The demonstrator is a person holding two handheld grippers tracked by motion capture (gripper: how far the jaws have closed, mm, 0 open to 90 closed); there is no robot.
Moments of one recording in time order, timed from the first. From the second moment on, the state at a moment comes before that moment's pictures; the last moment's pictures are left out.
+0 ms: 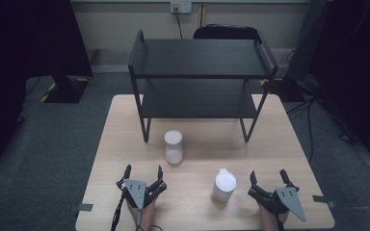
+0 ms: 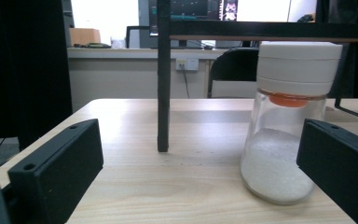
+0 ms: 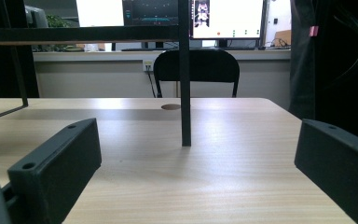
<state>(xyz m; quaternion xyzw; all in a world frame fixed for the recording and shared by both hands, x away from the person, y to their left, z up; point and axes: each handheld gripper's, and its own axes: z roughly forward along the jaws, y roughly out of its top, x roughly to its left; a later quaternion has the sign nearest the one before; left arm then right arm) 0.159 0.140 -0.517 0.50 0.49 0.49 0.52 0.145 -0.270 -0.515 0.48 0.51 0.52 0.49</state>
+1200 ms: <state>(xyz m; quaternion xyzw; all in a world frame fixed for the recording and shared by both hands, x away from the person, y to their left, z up) 0.169 0.154 -0.493 0.52 0.48 0.46 0.54 0.144 -0.267 -0.516 0.48 0.51 0.51 0.50</state>
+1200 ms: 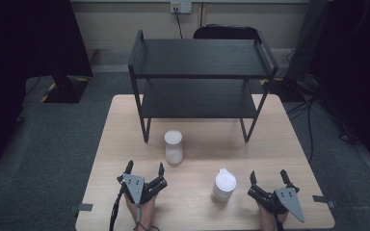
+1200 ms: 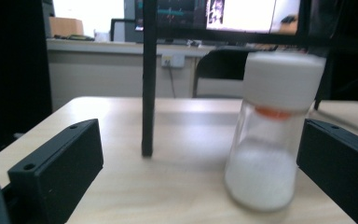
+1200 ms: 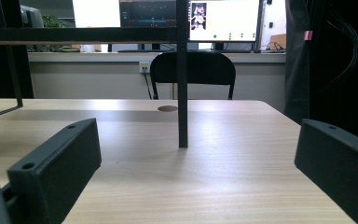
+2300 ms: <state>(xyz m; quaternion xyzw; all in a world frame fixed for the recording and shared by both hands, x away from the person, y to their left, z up) 0.250 0.115 -0.446 0.59 0.44 0.42 0.54 0.144 -0.267 -0.516 0.48 0.51 0.51 0.50</state>
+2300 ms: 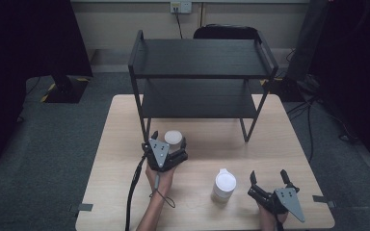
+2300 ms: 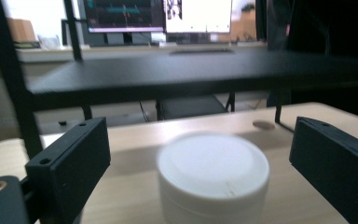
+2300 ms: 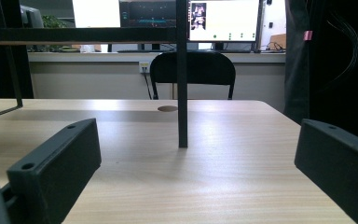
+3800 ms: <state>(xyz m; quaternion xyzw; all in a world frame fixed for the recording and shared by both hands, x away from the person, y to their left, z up) 0.256 0.109 -0.464 0.59 0.45 0.41 0.53 0.144 -0.268 -0.516 0.48 0.51 0.51 0.50</state>
